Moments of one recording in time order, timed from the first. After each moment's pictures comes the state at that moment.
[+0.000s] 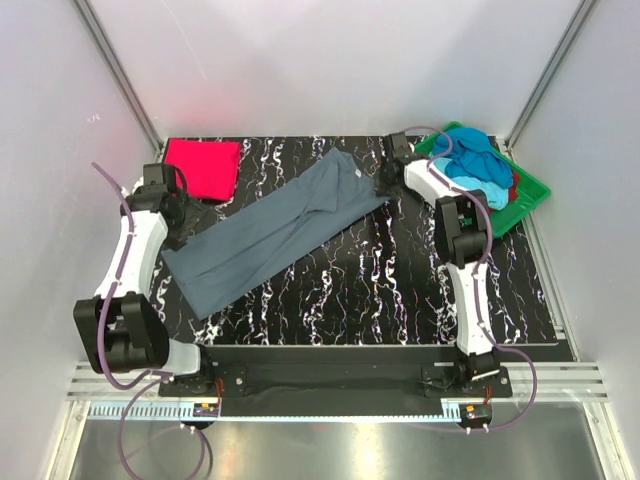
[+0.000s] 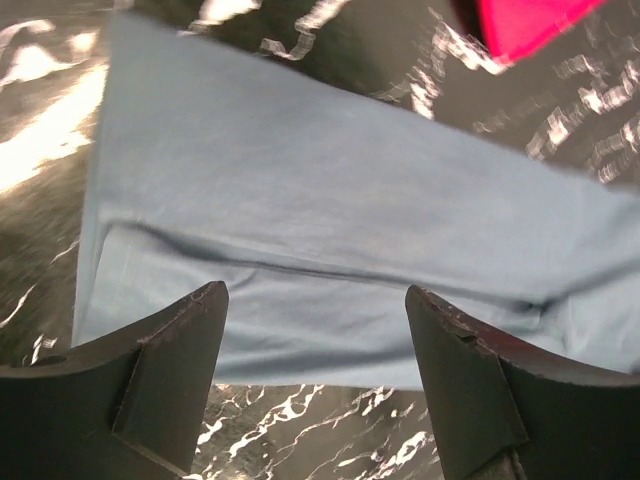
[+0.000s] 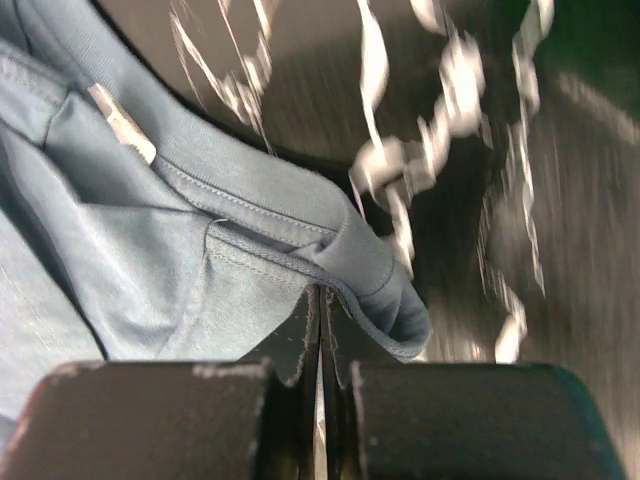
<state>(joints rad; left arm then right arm) 0.11 1.40 1.20 -0.85 -0.16 -0.86 0.28 2.35 1.89 -0.51 0.05 0.56</state>
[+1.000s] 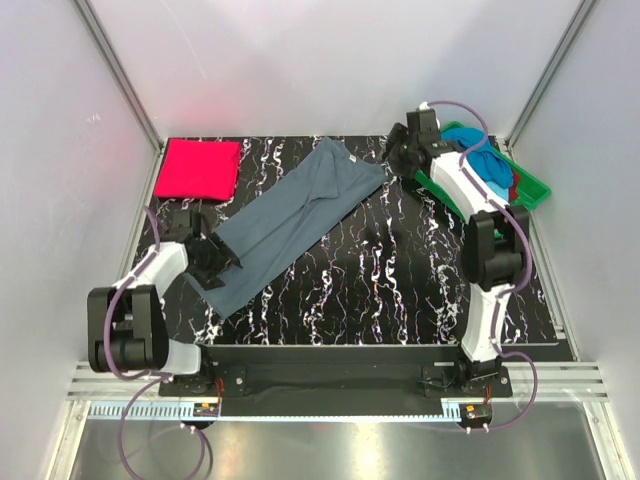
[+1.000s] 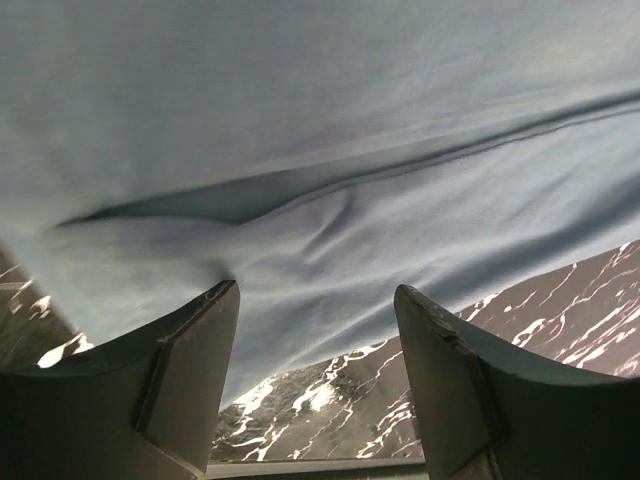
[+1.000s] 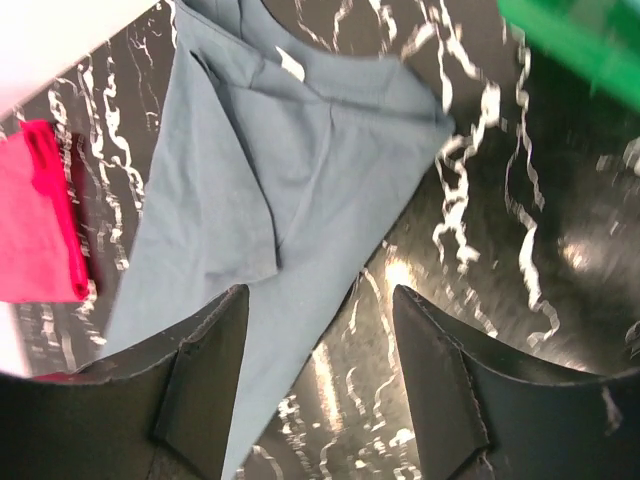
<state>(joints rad) 0.06 1.40 0.76 -0.57 0.20 -0.72 0.24 2.07 1.85 -0.49 -0.05 0.64</state>
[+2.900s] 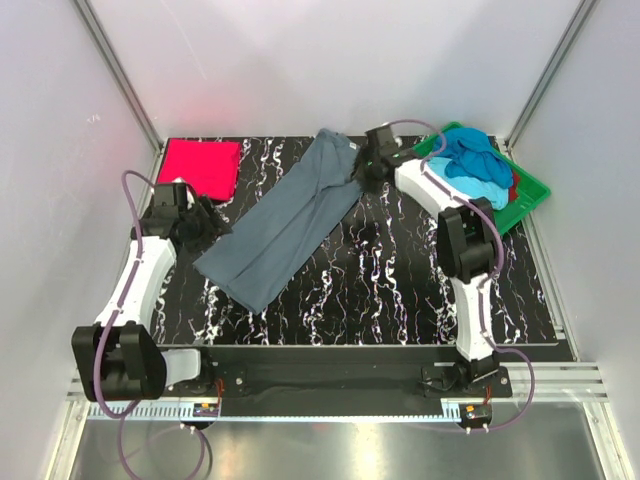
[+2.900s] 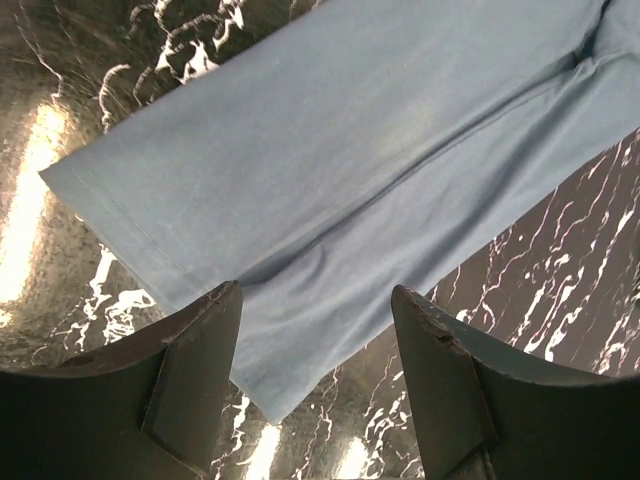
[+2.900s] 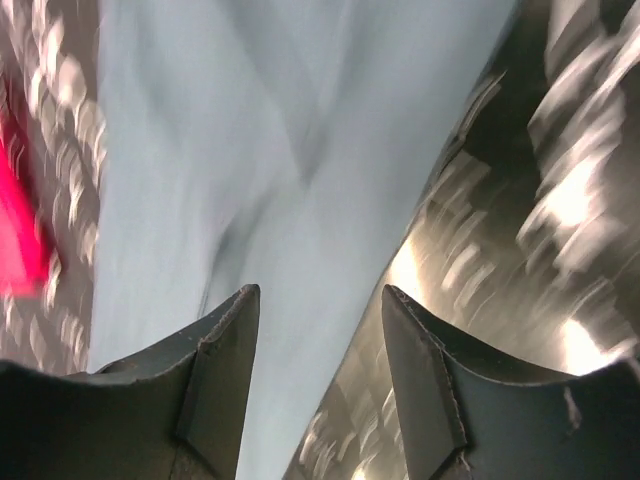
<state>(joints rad) 0.02 1.24 0.99 -0.65 0.13 -0.56 0.33 2.28 1.98 -0.51 -0.03 0.72</state>
